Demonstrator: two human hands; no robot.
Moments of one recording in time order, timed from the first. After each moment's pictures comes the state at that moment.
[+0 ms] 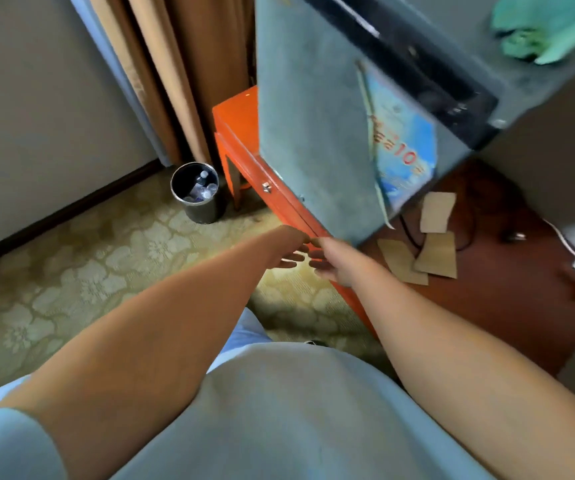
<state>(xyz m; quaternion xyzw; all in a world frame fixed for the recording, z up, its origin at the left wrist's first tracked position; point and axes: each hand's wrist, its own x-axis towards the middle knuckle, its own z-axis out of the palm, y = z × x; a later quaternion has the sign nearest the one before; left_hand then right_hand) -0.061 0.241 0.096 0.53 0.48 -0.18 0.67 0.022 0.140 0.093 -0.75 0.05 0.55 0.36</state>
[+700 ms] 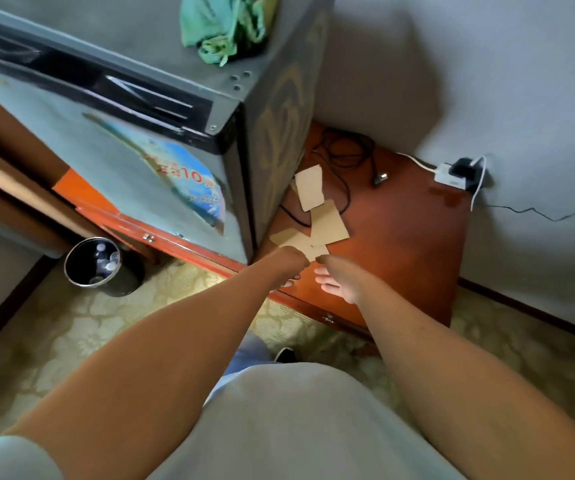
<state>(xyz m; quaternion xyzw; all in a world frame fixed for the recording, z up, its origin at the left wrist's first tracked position) 0.087 0.072 0.092 0.71 0.31 -0.31 0.55 0.120 -0.071 0.120 -0.69 0.23 0.46 0.51</state>
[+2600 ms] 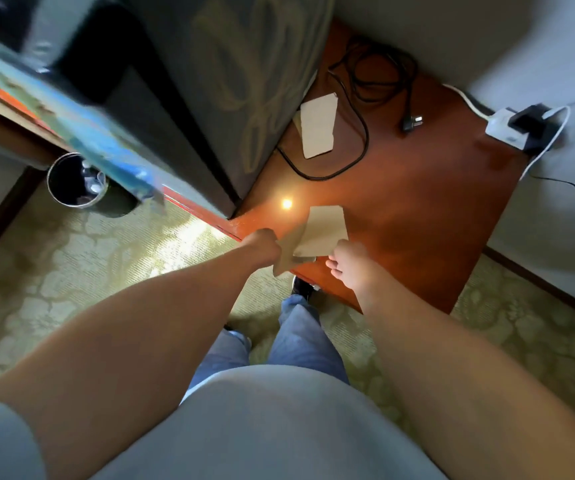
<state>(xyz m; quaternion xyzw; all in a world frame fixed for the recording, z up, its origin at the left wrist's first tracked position) 0.091 0.067 0.003 0.81 0.31 -0.38 0.33 0.158 -0.098 0.028 -0.69 0.39 0.43 0.44</state>
